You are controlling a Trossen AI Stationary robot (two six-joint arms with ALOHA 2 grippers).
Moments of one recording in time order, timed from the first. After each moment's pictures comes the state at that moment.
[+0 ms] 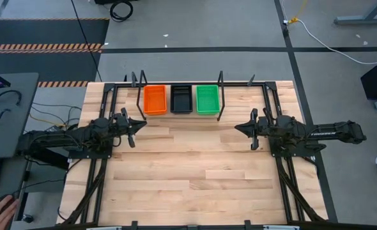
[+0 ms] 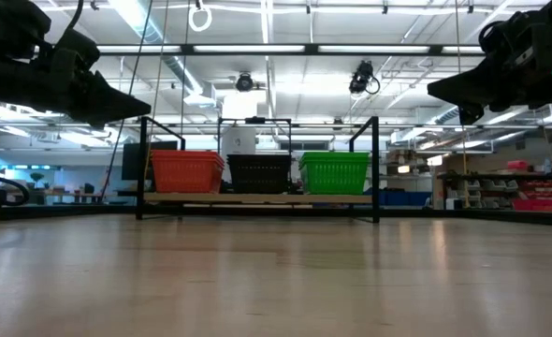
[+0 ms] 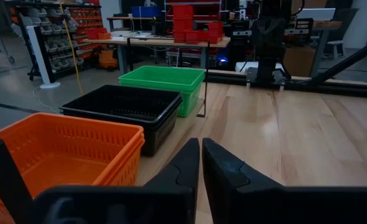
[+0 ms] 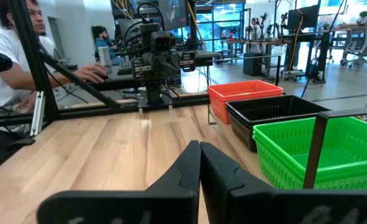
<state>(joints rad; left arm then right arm) 0.15 0.26 0.01 0.18 -0.21 -0.02 -0.07 0.27 0.01 0.28 0.06 0.06</state>
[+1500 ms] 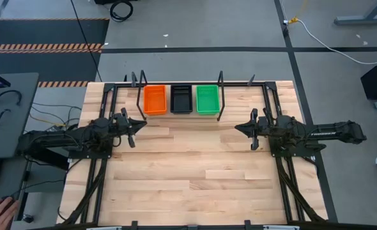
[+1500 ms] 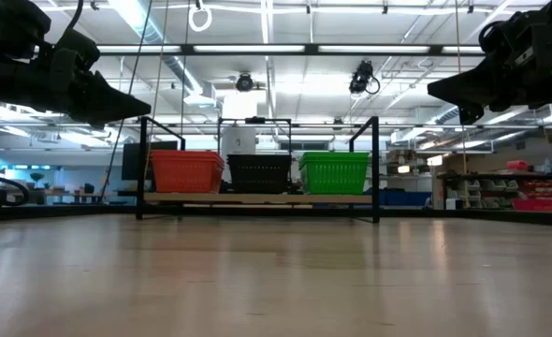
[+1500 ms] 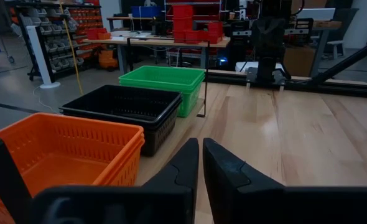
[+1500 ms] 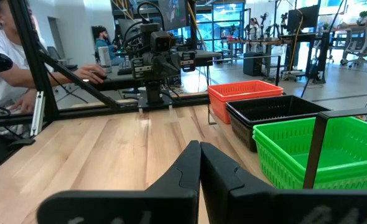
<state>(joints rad) 0.15 0.26 0.01 0.18 -0.21 -0.02 -0.07 0.27 0.01 0.28 0.06 0.06</state>
